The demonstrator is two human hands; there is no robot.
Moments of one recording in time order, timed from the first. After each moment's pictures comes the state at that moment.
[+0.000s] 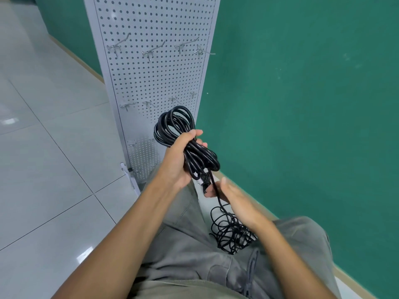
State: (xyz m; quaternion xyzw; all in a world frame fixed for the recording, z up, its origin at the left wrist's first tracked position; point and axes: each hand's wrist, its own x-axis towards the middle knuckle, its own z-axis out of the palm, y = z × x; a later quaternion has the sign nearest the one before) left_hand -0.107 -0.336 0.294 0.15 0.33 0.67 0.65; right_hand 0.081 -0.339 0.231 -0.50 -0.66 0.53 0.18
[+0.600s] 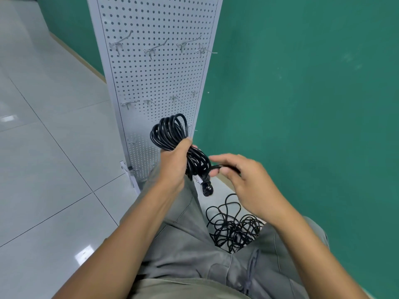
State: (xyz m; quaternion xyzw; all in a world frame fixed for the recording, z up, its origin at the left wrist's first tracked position) left_hand -0.107 -0.333 0.269 0.17 0.54 0.67 0.48; right_hand 0.064 -0.354 0.322 -0.41 -0.82 0.30 0.26
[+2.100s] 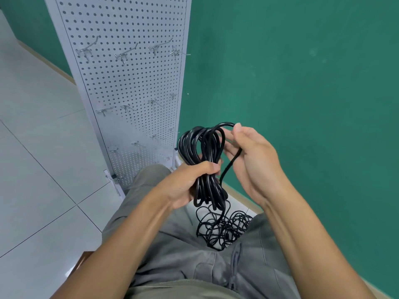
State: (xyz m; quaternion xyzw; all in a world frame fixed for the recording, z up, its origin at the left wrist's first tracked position) left_hand -0.069 -0.359 0.292 0.36 0.37 0.43 0.74; right_hand 0.067 -0.356 0.371 -0.42 -0.46 0.59 0.51
